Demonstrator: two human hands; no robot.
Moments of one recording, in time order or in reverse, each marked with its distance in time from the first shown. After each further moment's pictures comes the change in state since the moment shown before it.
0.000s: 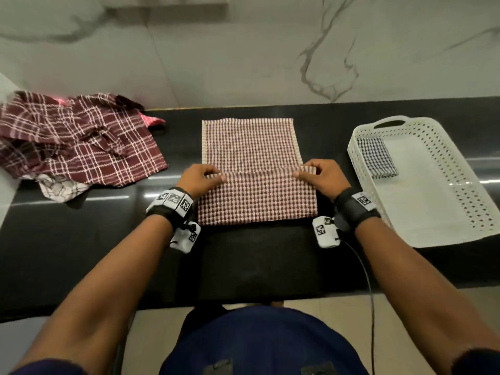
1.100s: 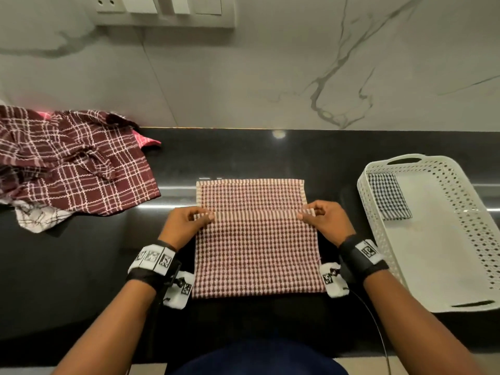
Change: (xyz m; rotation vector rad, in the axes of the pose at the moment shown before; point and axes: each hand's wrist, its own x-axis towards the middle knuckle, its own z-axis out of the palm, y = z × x) left_hand -0.001 -0.042 0.011 -0.334 0.040 -0.184; right_hand 0.034 0.047 0.012 0.010 -0.045 0.172
